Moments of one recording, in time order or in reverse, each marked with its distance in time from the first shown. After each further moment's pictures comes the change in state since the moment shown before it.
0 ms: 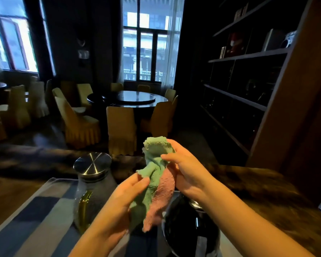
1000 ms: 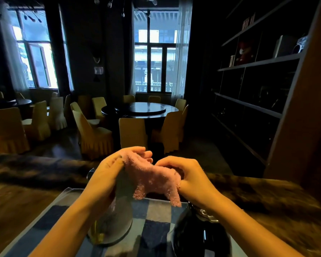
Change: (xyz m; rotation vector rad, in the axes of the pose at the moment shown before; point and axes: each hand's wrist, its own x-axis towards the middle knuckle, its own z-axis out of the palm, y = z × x) left_hand 0.009 0.078 -0.004 0.244 0.194 0.289; right_hand -0.005 -0.003 -0.015 -0.909 -0.216 -0.708
